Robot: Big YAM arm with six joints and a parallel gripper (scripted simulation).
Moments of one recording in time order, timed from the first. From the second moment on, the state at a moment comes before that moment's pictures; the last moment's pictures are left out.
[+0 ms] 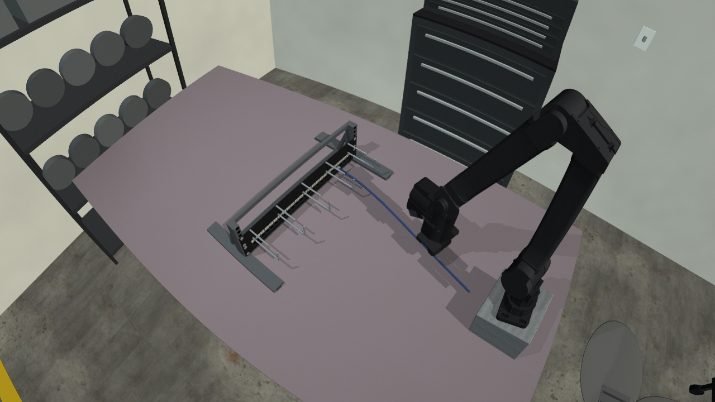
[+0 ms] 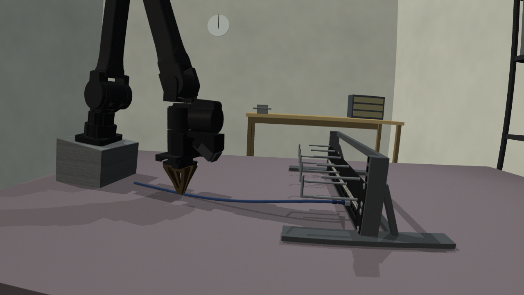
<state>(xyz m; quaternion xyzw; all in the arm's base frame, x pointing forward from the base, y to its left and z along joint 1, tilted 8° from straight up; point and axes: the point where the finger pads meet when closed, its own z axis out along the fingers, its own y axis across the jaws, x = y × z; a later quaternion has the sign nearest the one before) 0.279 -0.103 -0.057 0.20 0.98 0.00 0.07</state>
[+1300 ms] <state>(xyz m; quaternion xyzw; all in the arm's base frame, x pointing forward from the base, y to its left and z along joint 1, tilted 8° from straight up) 0.276 -0.102 -0.047 0.20 0.98 0.00 0.07</state>
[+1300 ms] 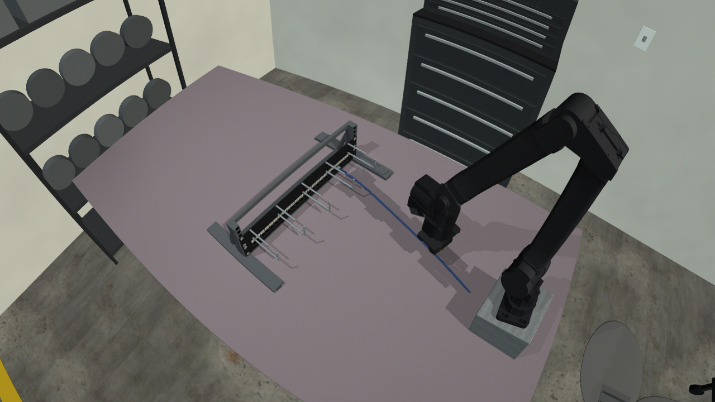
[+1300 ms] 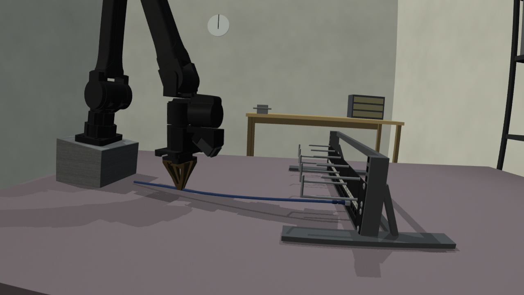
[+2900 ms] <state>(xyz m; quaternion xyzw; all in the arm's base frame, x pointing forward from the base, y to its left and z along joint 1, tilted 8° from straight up) 0.282 -0.088 -0.015 0.22 0.97 0.01 0.06</state>
